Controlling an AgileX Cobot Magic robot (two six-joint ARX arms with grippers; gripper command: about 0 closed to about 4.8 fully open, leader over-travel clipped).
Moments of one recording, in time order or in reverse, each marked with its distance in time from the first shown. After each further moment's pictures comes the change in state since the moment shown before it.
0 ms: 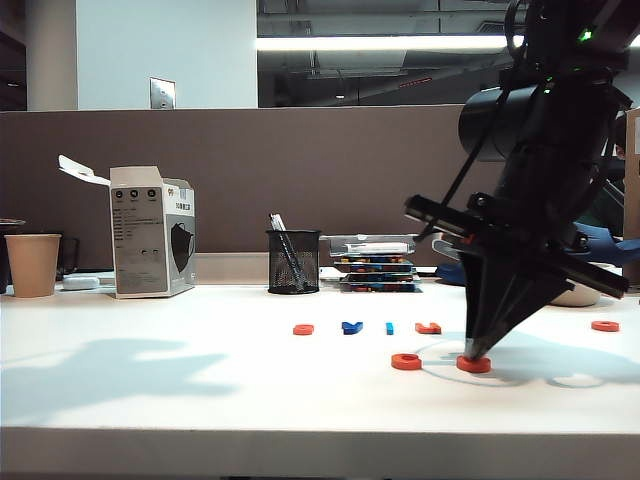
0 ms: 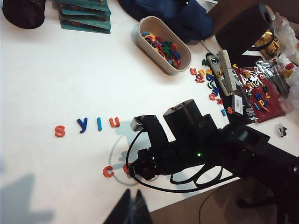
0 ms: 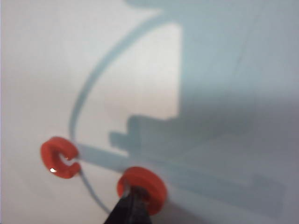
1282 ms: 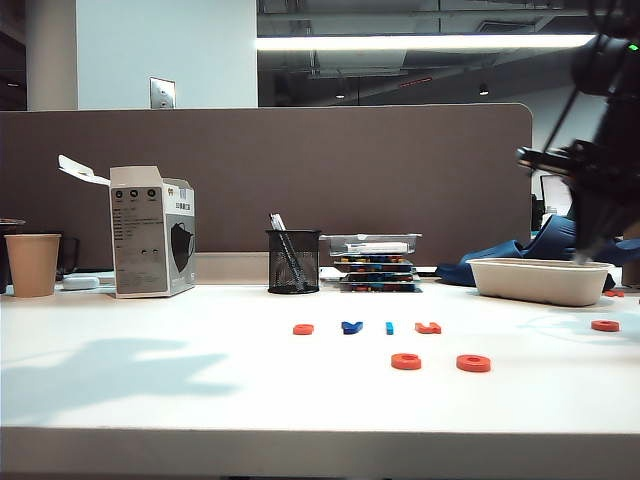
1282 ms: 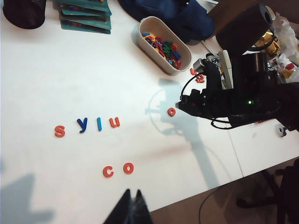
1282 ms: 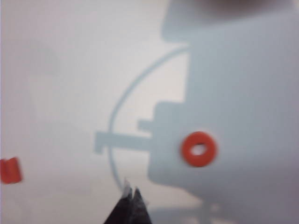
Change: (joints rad) left arm 0.000 0.000 0.000 0.000 0.000 0.000; right arm -0.369 0.016 0.254 -0.044 0.157 -0.108
